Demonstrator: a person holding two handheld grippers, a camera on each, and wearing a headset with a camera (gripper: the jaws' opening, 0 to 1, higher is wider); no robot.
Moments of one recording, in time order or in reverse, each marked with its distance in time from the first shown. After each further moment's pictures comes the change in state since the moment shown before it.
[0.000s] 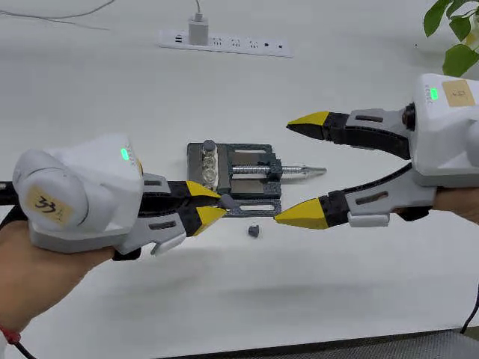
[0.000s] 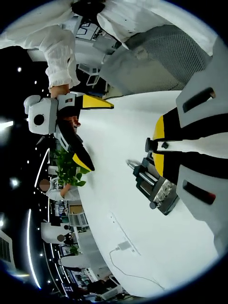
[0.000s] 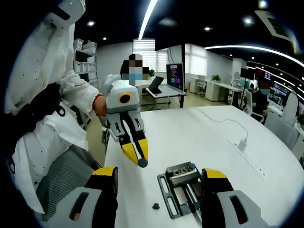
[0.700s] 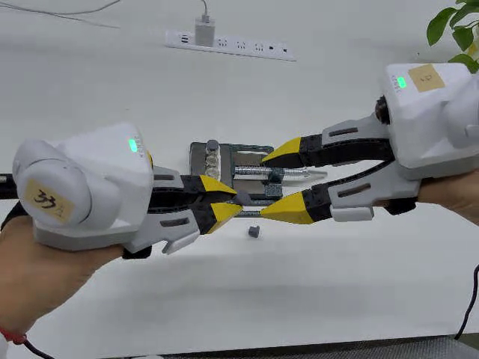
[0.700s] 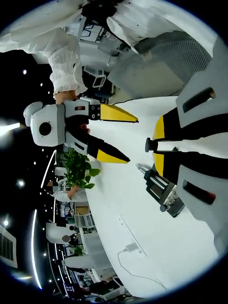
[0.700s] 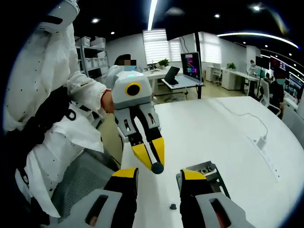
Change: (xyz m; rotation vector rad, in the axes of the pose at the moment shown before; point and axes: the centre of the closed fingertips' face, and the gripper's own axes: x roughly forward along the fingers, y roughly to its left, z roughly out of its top) left arm -0.001 -0.012 0.023 0.003 -0.062 -0.017; right arm 0.016 0.028 0.004 0.019 0.106 0.165
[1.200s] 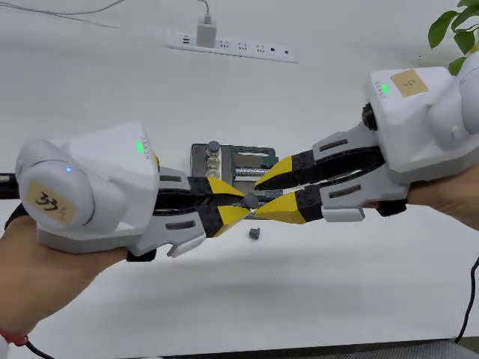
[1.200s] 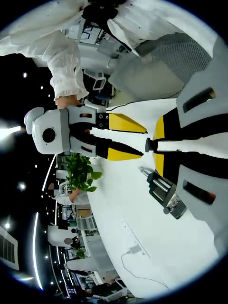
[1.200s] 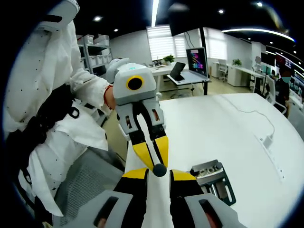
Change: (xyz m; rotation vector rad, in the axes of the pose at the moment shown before) left arm 0.002 -0.007 0.005 0.014 -0.009 -0.023; right arm 0.005 0.007 -0.004 0.001 0.033 0.047
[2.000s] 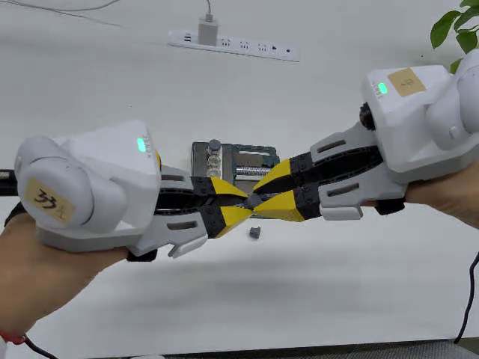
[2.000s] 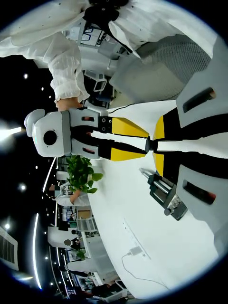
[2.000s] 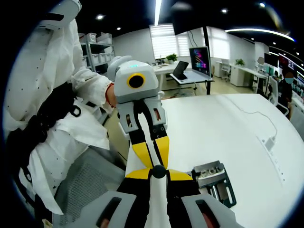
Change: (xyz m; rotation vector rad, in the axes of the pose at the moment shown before) left arm -0.001 -0.001 0.002 -0.004 -0.005 -0.015; right arm 0.003 0.000 0.000 -0.016 0.015 0.019
